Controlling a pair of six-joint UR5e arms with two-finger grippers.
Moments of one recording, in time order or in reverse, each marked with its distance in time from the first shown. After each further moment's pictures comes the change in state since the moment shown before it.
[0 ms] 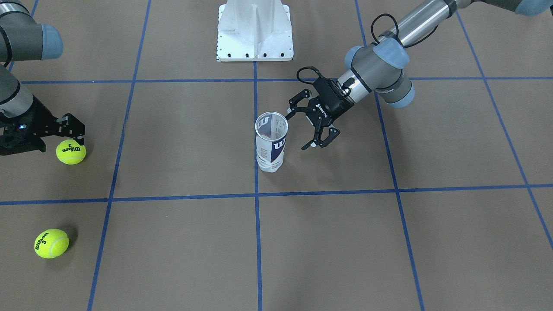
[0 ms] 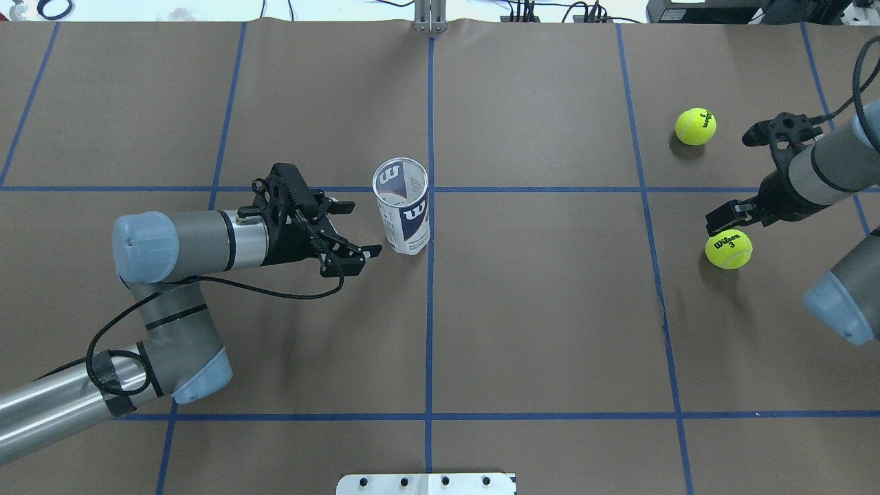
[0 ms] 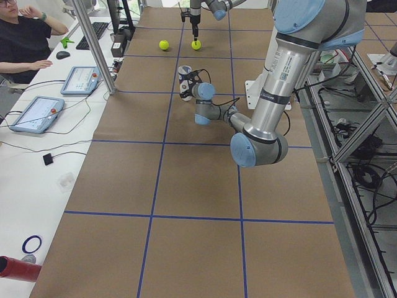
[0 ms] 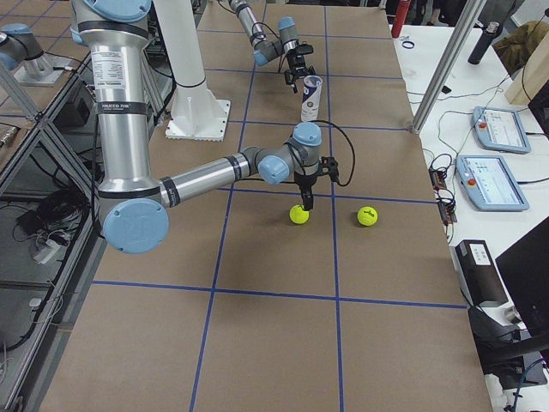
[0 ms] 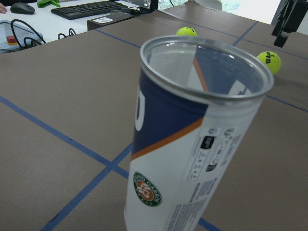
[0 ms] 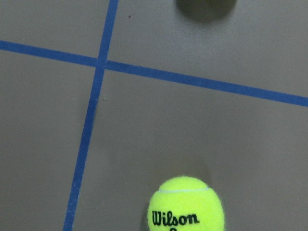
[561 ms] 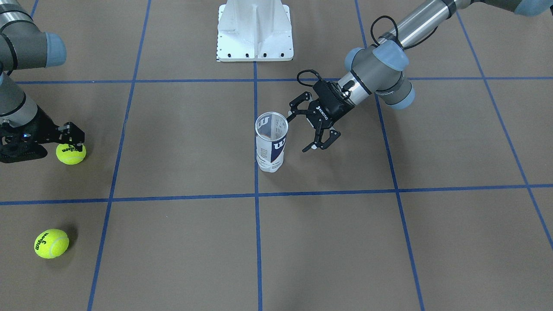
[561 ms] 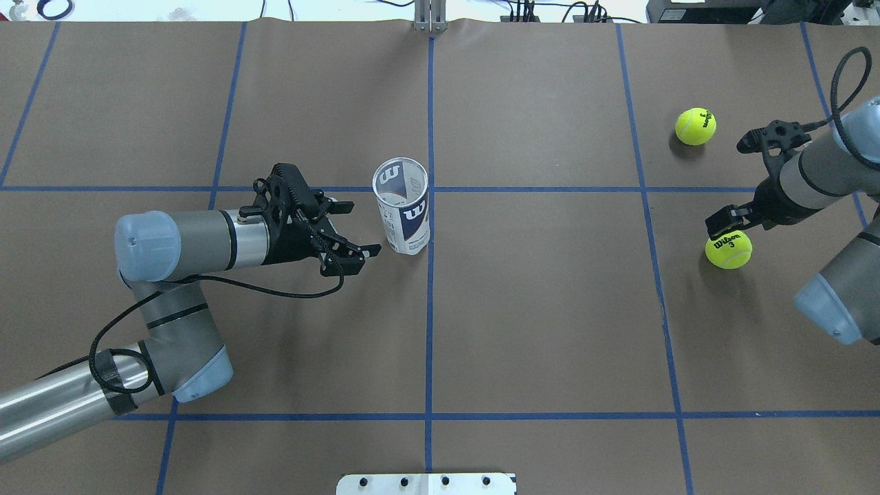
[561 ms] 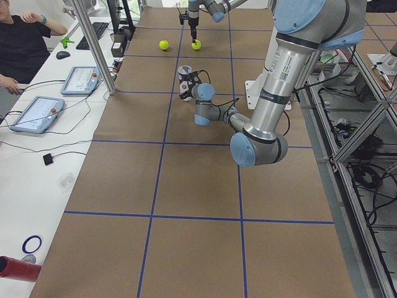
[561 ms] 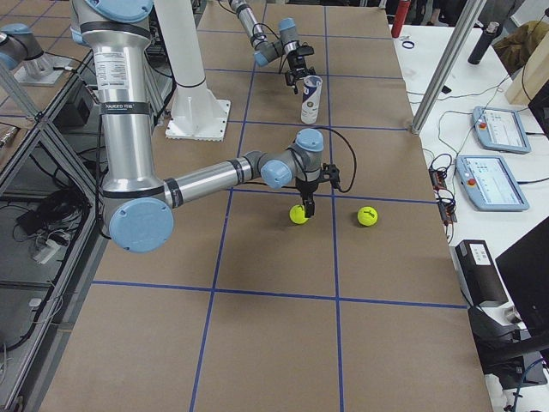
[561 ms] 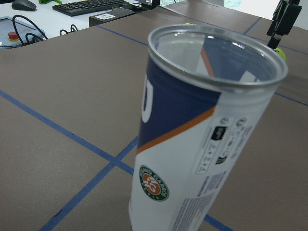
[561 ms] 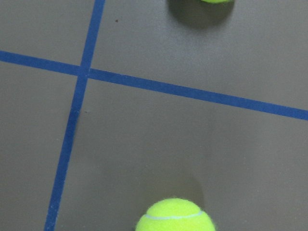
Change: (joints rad) left arm -0.002 -0.003 0.012 -0.002 0.000 0.002; right arm -0.016 0.003 -0.048 -0.008 -0.024 -0.004
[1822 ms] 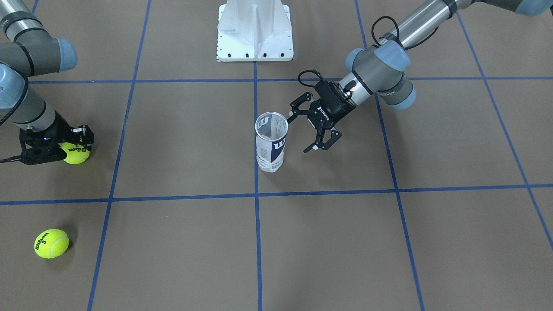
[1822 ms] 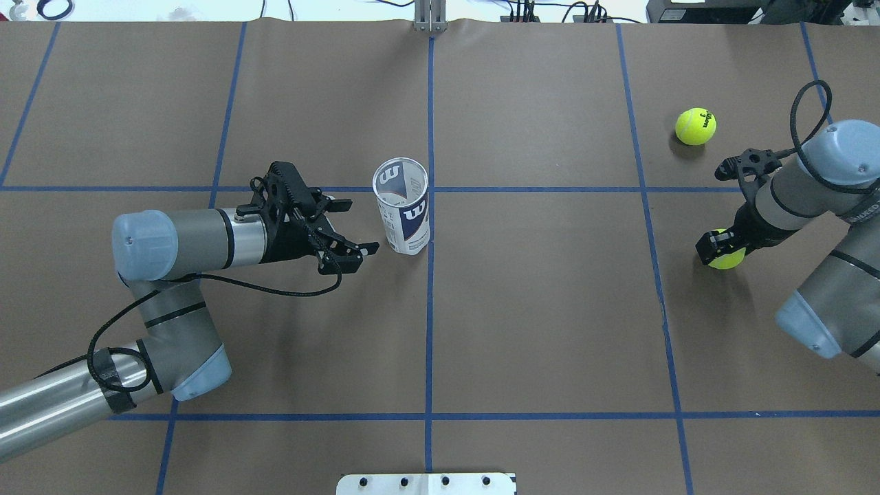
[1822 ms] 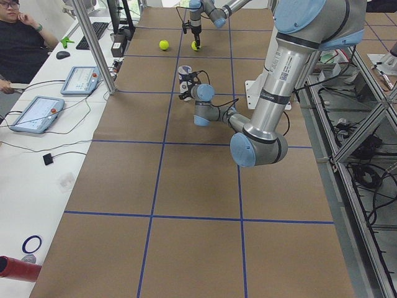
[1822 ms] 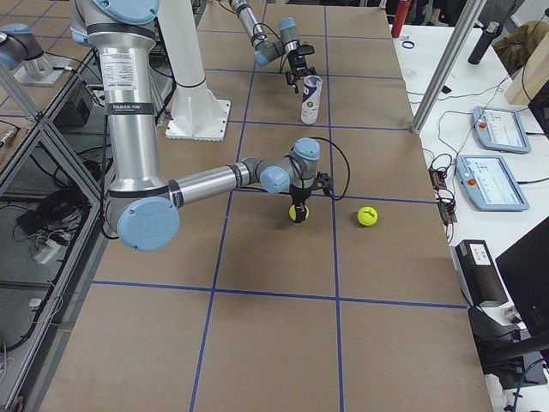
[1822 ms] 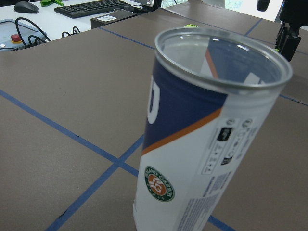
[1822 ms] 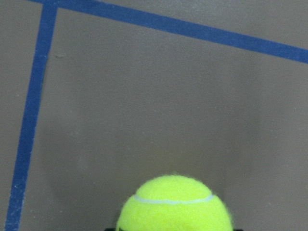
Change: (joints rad) left arm -0.004 0.003 0.001 -0.008 0.002 0.002; right arm -0.059 0.011 -0.040 -0.008 0.010 0.005
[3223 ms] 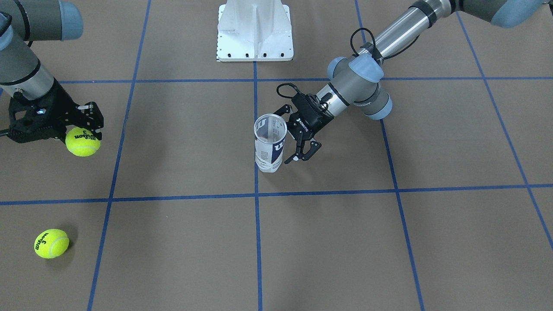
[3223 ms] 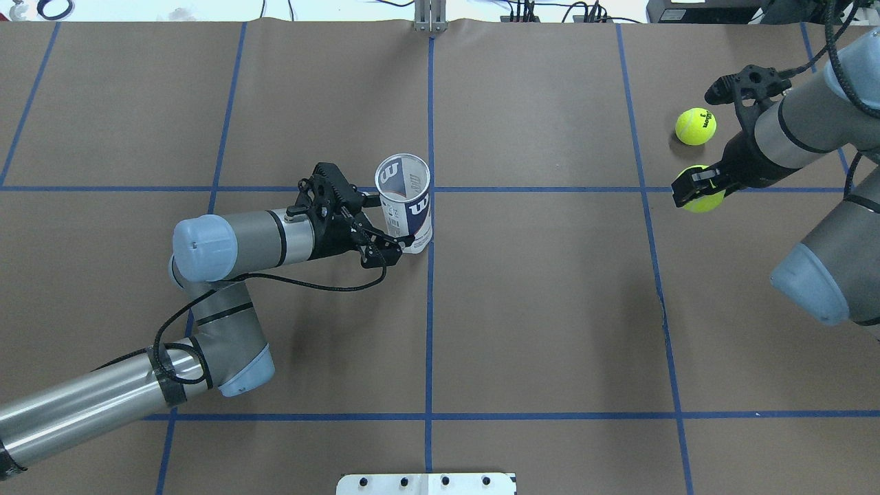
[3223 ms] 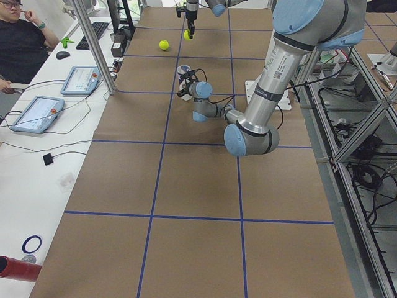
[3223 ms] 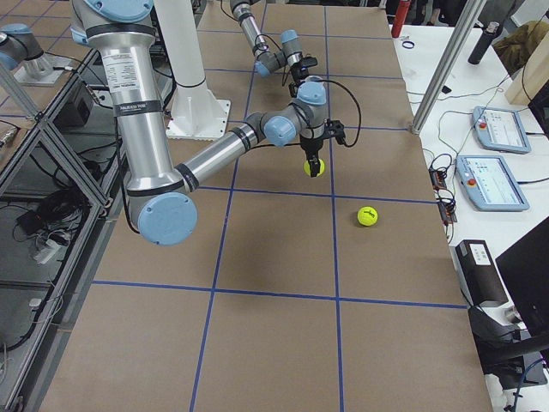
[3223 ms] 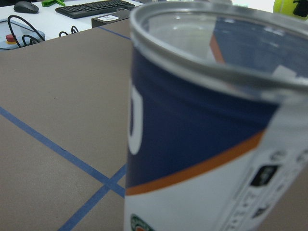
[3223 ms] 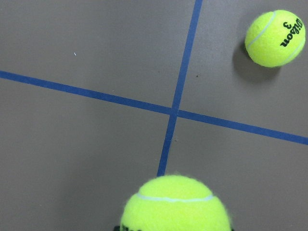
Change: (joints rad) left arm 0.039 -0.129 0.158 -0.047 0.097 -0.005; right arm 0.069 0.122 0.233 -0.197 -0.001 0.008
